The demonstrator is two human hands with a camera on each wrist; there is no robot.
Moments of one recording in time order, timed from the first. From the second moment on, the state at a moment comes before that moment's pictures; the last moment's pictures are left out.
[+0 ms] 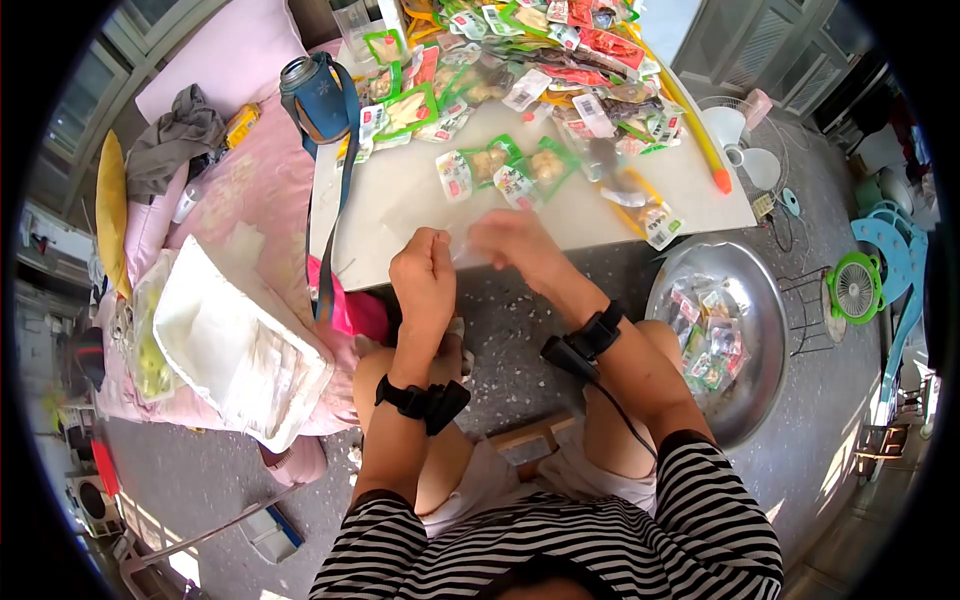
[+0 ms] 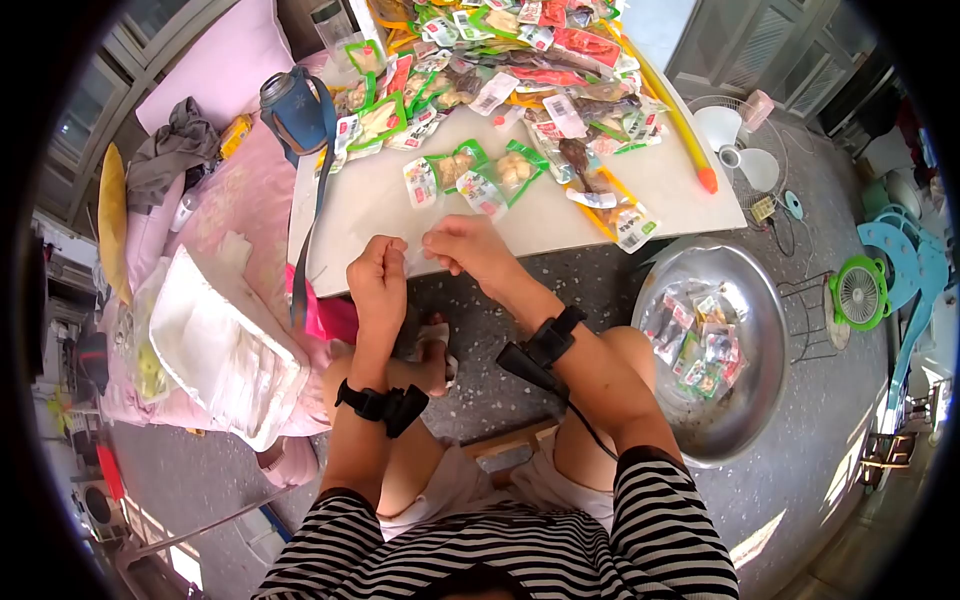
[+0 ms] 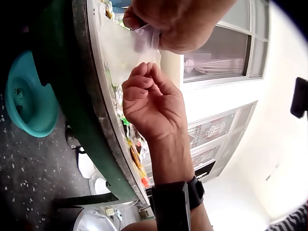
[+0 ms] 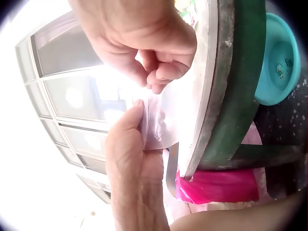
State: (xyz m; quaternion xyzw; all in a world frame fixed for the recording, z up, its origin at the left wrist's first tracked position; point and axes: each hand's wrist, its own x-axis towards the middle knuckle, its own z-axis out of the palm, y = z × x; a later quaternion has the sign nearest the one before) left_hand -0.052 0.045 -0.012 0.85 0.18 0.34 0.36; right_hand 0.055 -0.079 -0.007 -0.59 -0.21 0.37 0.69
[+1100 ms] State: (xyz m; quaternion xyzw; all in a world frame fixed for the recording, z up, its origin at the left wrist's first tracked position) left_hand -0.057 0.044 -0.015 0.94 0.22 0.20 0.16; right_hand 0.091 -0.133 -0.010 -0.91 -0.36 0.01 0.21
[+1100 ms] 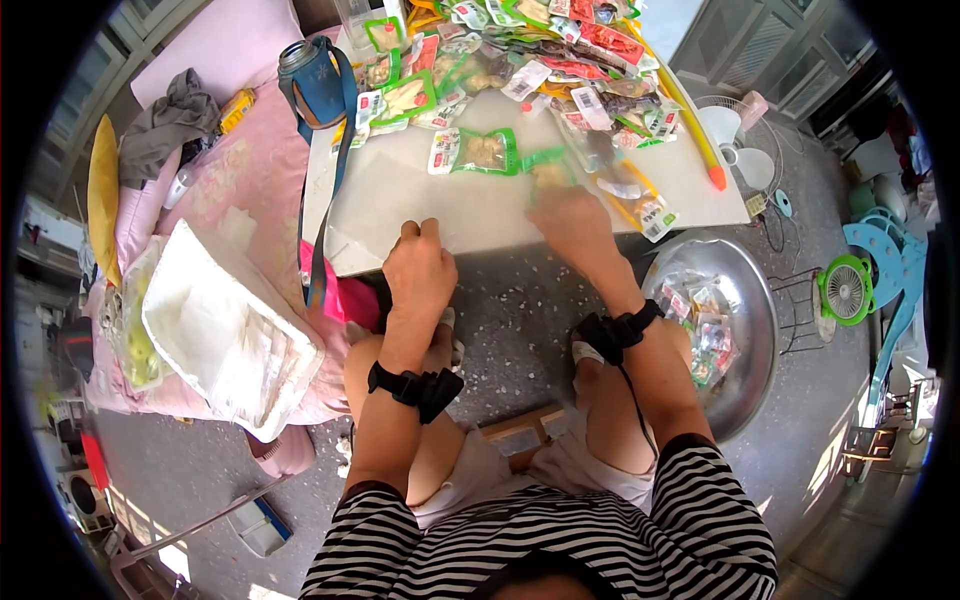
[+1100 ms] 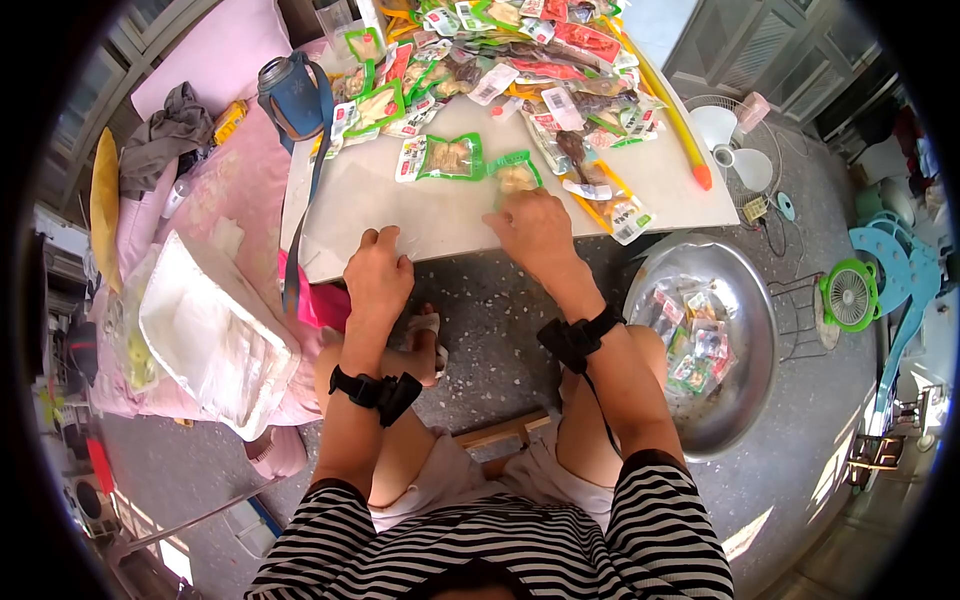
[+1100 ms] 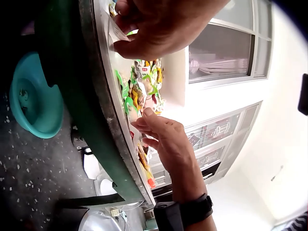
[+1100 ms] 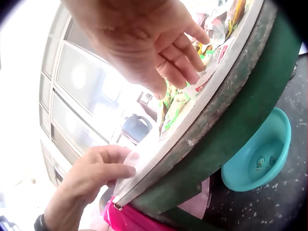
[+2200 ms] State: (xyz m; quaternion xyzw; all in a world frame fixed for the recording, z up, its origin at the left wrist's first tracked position) left_hand -0.050 0.043 -0.015 0.87 0.17 0.39 0.25; right_hand 0.068 -0.130 0.008 -0.60 -0.26 0.44 0.62
